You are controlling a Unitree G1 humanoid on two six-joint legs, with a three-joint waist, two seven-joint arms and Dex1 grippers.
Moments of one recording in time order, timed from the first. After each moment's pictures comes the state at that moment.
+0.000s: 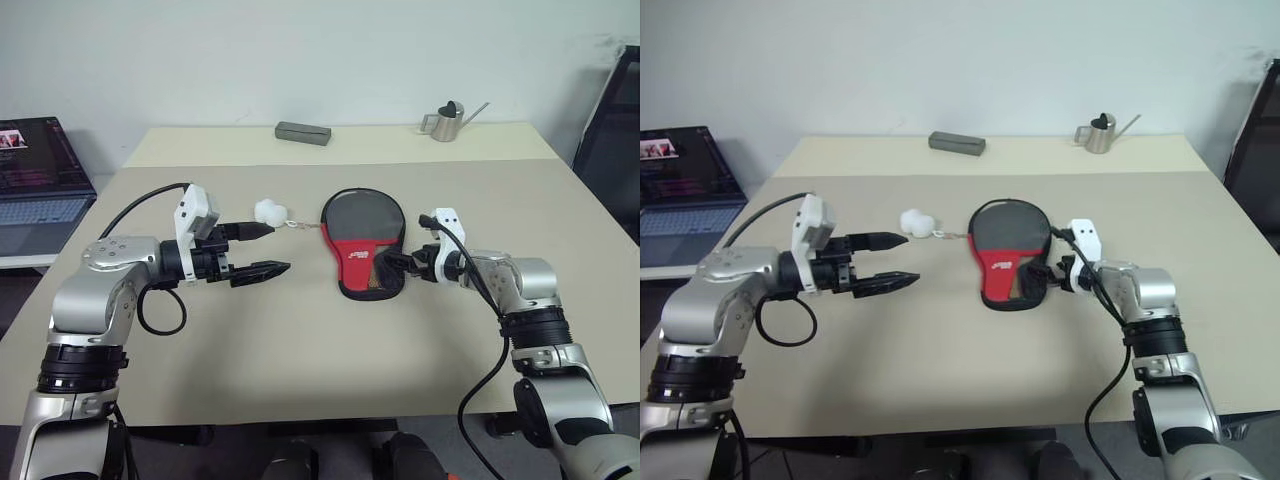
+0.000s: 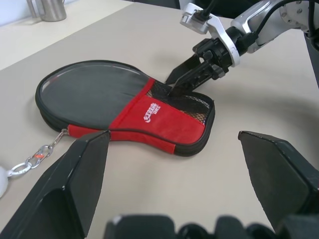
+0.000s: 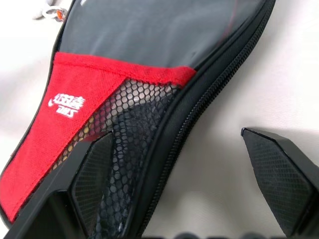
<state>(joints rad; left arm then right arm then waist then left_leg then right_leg) -0.53 0.76 0.11 0.00 -0.48 0.54 -1.20 -0.77 -0.34 -0.01 0.31 0.39 0.98 0.44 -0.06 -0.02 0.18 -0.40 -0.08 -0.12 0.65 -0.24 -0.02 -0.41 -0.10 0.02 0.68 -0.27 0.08</state>
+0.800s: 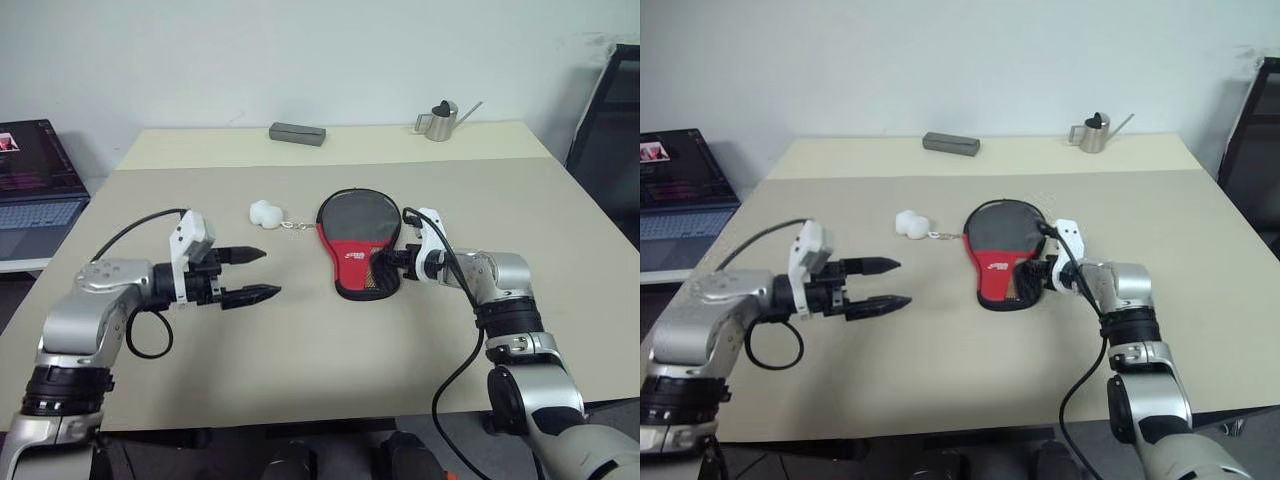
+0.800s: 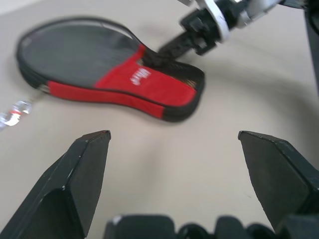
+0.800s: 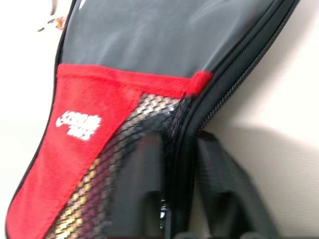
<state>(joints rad) -0.36 0.81 0.12 -0.07 -0.50 0.55 -1.21 -0.84 -0.22 -0.10 0.40 0.36 1.06 0.37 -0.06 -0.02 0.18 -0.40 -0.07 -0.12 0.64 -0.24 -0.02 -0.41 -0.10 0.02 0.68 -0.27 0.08</state>
